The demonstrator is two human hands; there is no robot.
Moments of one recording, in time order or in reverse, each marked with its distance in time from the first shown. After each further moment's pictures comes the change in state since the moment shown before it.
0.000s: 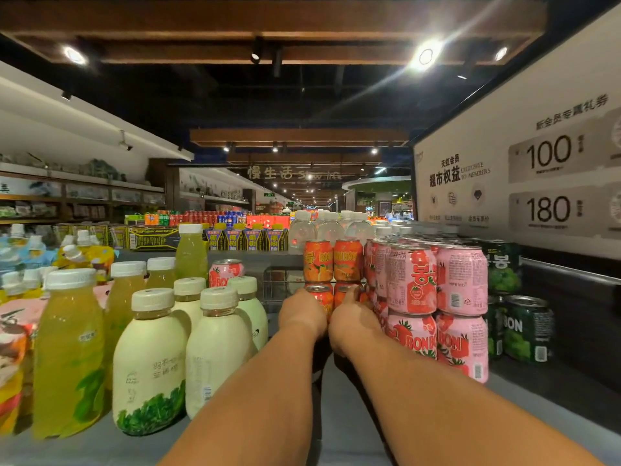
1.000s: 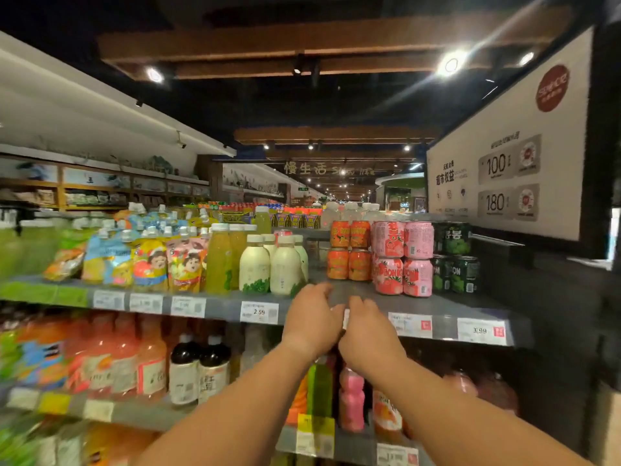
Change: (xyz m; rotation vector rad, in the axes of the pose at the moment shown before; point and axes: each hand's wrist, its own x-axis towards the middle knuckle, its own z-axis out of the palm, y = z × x) left_hand -0.309 -0.039 -0.070 -0.128 0.189 0.280; right_hand -0.288 0.079 -0.034 0.152 0.200 -0.461
